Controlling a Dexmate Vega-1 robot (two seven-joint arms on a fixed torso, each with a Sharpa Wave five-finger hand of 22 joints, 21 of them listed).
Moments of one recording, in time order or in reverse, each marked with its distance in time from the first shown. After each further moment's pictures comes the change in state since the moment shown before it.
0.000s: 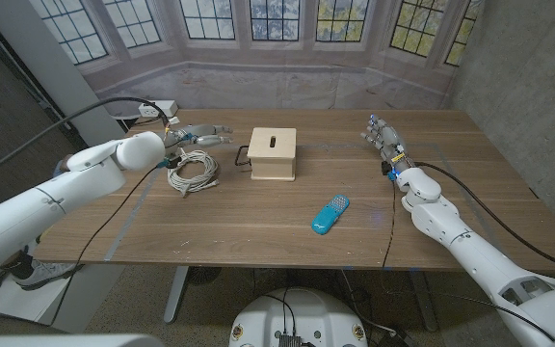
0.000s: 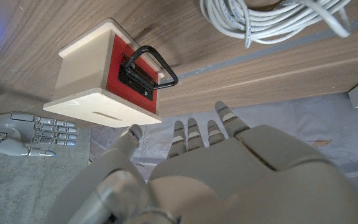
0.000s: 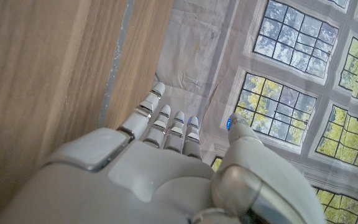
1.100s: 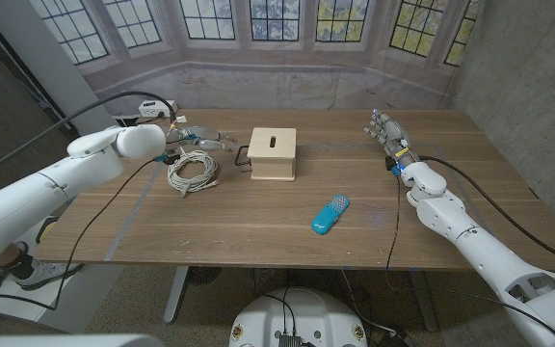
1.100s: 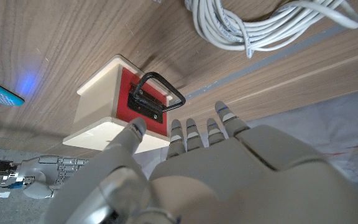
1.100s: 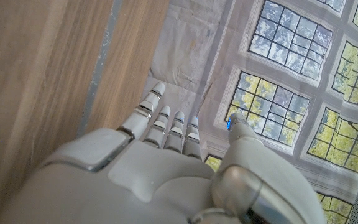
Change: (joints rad) left arm -0.129 -0.014 0.077 0.098 0.088 -0.137 -0.173; left_hand 0.064 0.017 0.048 -0.048 0.026 0.040 -0.039 0.000 -0.001 0.018 -0.040 0.000 0.000 0.009 -0.020 0.004 0.000 -0.001 -0.009 0.000 -0.002; right arm 0.006 -0.031 0.007 -0.034 -0.012 -0.017 0.000; right_hand 0.000 0.000 -0.004 -0.004 0.000 0.000 0.000 0.000 0.000 0.002 0.009 0.000 0.000 -0.008 0.003 0.000 0.000 0.000 0.000 0.000 0.000
